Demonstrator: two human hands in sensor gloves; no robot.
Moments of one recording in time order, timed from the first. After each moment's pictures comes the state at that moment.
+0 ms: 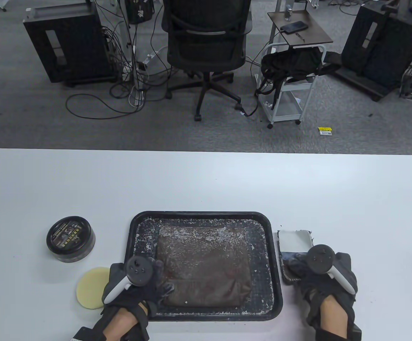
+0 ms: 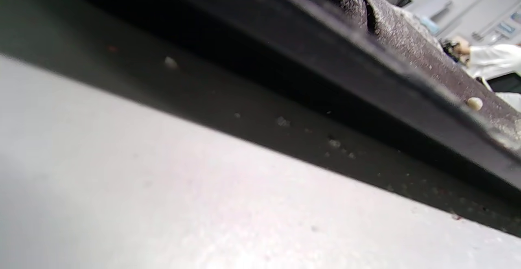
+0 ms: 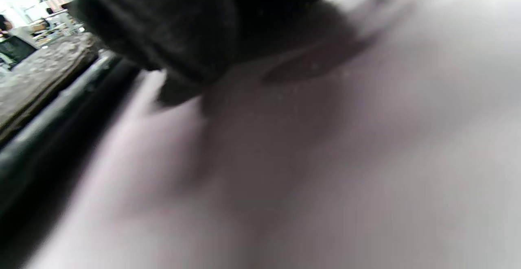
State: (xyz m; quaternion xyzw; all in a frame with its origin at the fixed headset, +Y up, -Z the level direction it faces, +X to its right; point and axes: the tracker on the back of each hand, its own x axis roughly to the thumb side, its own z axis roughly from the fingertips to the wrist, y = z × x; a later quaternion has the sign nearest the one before) left_hand -0.182 -0.810 -0.312 -0.23 -0.05 0.27 0.93; right_hand 0.296 -0.760 -0.349 0.00 0.18 0.96 0.19
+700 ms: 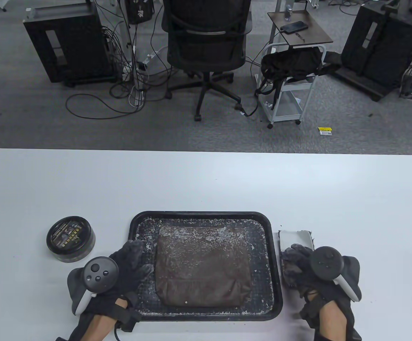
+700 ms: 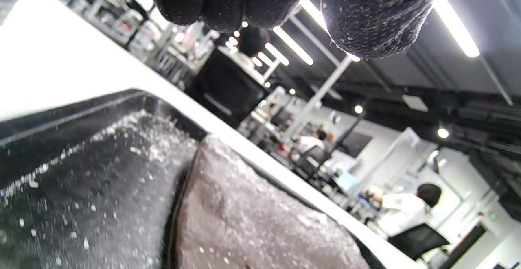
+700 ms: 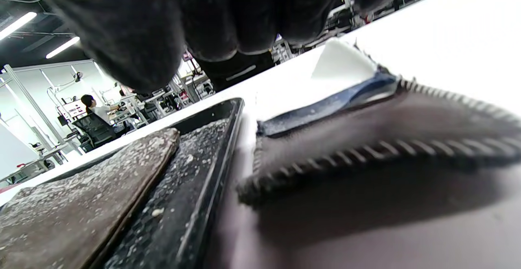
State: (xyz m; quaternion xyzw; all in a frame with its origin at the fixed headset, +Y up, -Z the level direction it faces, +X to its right) left_hand -0.232 -0.727 -0.288 0.07 -0.04 0.34 0.94; right_hand 0.275 -0.710 -0.332 0.04 0.00 0.98 0.21
